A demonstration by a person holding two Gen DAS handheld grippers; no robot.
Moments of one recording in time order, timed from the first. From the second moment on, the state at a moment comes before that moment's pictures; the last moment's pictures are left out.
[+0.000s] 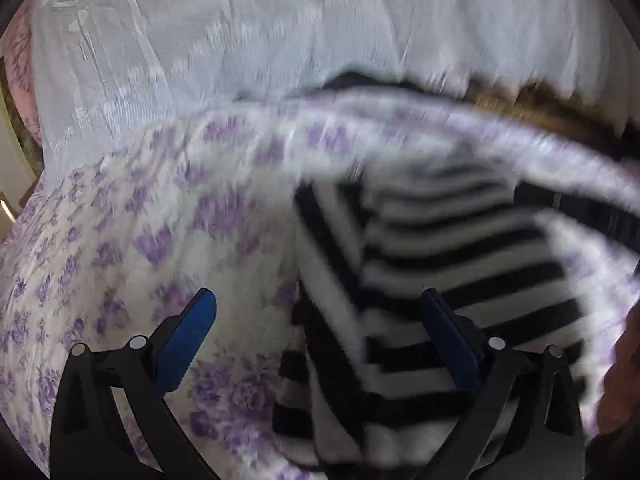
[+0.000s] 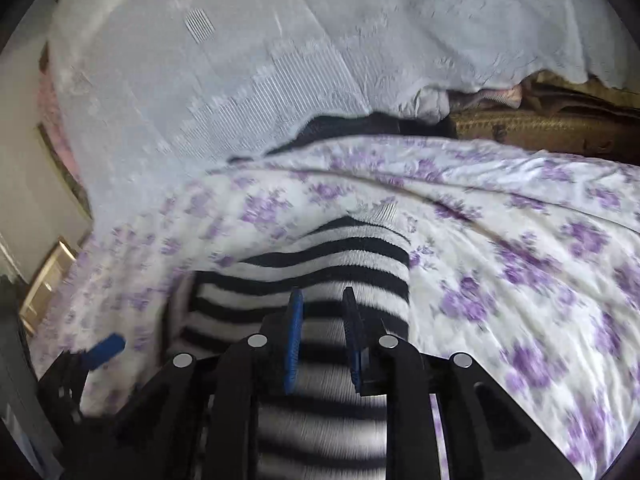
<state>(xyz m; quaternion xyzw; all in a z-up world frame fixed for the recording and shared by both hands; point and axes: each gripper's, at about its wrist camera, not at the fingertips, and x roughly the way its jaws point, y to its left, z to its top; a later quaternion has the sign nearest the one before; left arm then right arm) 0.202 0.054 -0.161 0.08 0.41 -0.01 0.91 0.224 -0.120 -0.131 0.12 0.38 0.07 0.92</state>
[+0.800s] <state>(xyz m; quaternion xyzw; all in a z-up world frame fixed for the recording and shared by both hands) 0.170 0.073 -0.169 0.05 0.39 0.00 0.92 0.151 -0.119 -0.165 0.08 0.36 0.08 0.93</state>
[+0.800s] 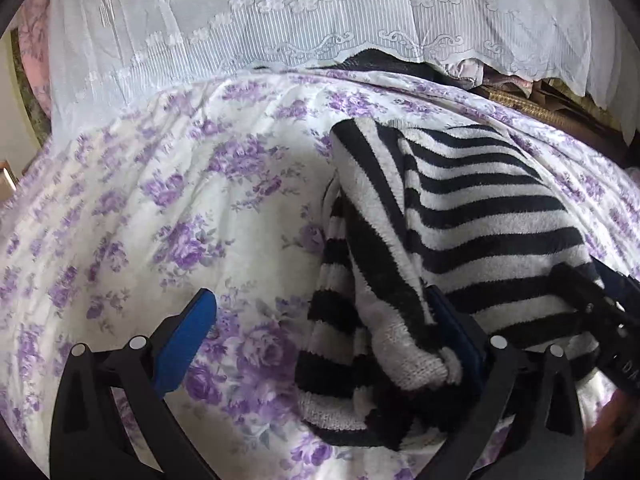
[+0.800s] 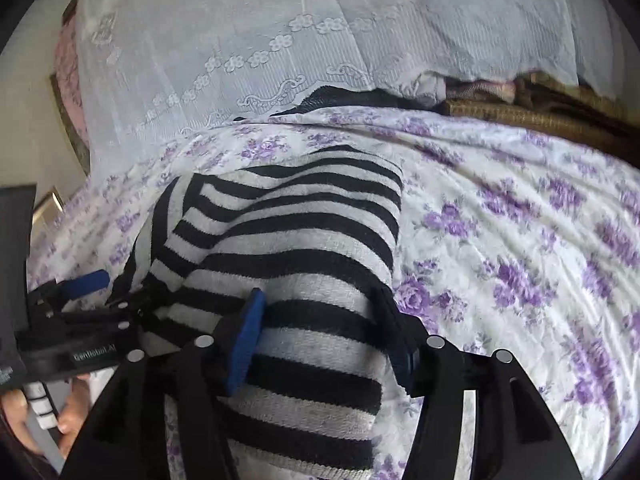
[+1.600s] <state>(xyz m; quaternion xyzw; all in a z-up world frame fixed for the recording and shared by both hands) 0.132 0.064 -0.146 0.08 0.32 0.04 0.94 0.117 -0.126 -0.128 0.10 0.27 0.05 0.96</state>
